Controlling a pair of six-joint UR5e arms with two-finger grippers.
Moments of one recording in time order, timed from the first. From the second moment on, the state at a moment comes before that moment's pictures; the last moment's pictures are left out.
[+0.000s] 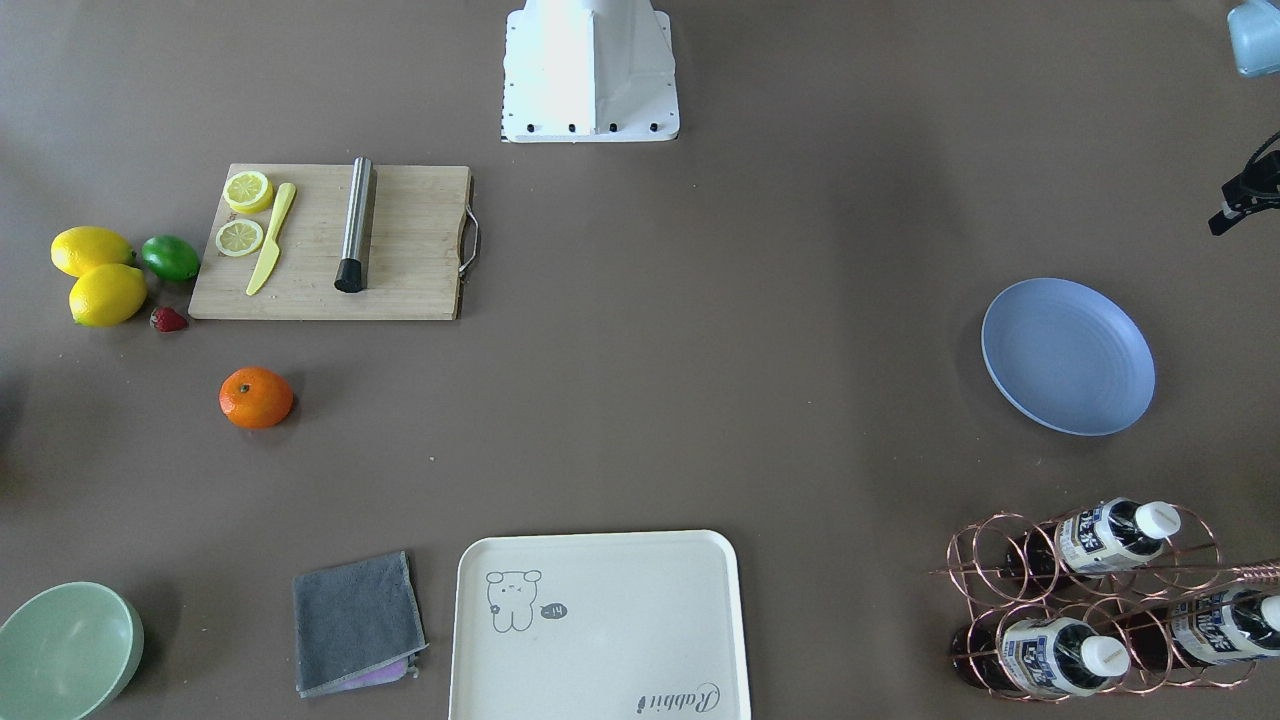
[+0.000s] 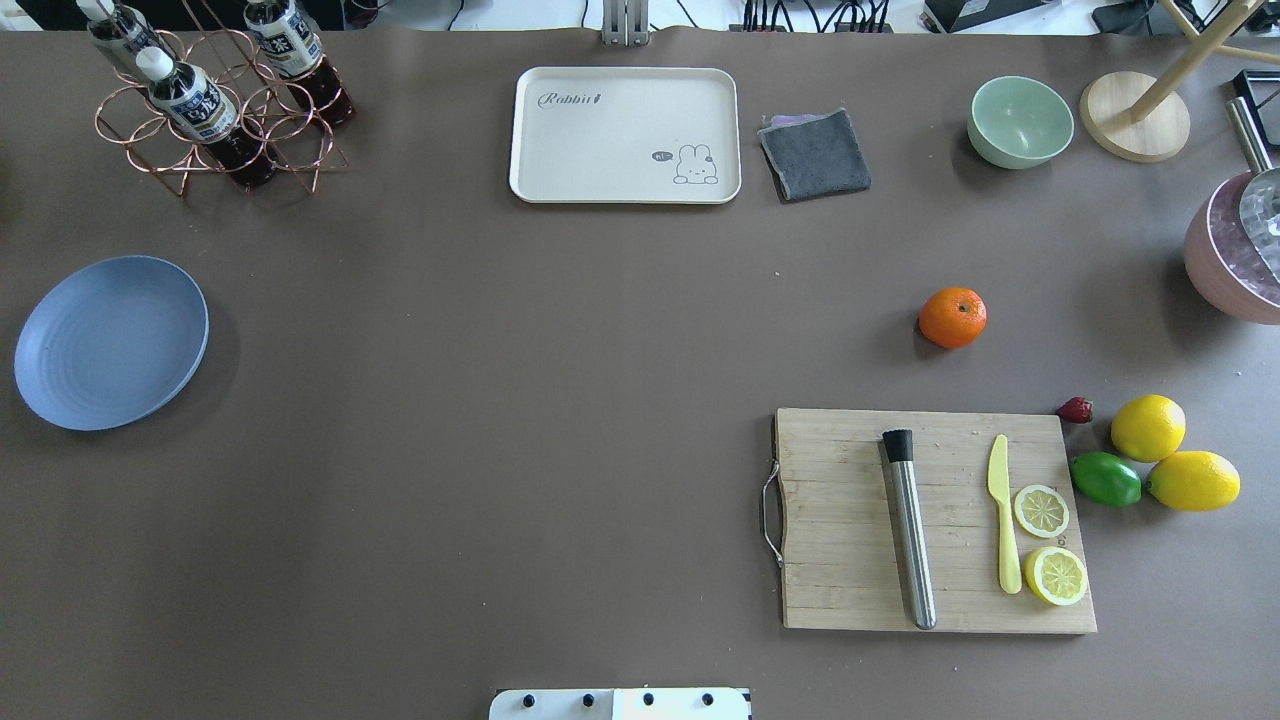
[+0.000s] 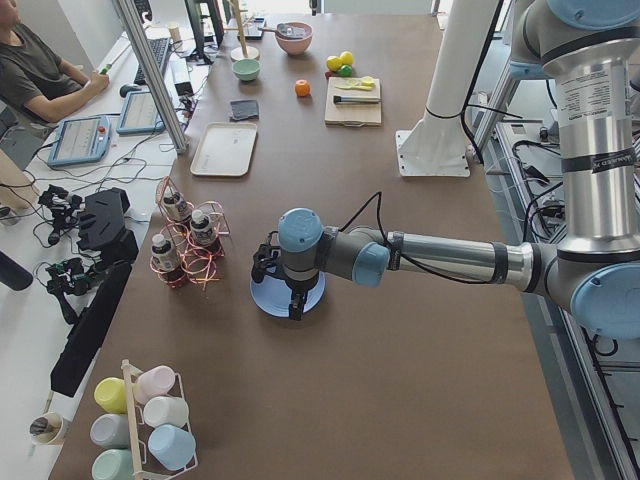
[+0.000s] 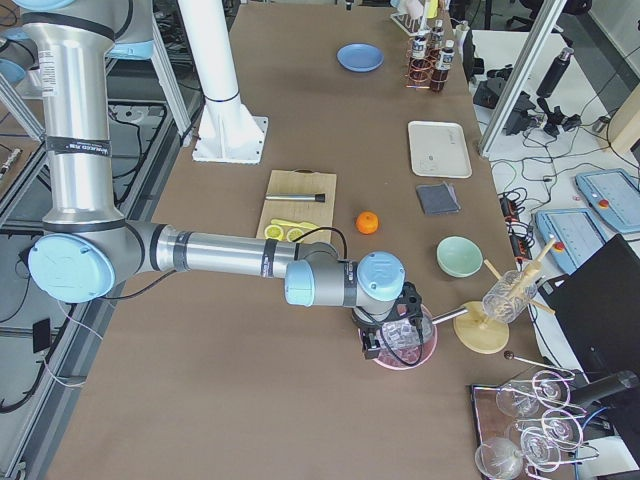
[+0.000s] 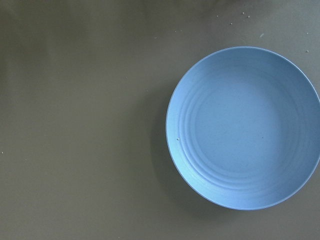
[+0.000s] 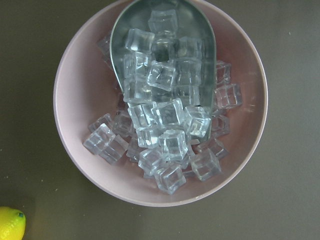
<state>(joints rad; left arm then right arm) -1.41 -1.40 -1.81 -1.78 -2.41 -0.16 1.56 -1.57 1.51 -1.48 2.40 -0.16</state>
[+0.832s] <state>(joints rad) -1.42 -1.40 -1.78 -1.84 -2.41 -0.16 1.56 -1.57 1.51 -1.48 2.40 -0.16</state>
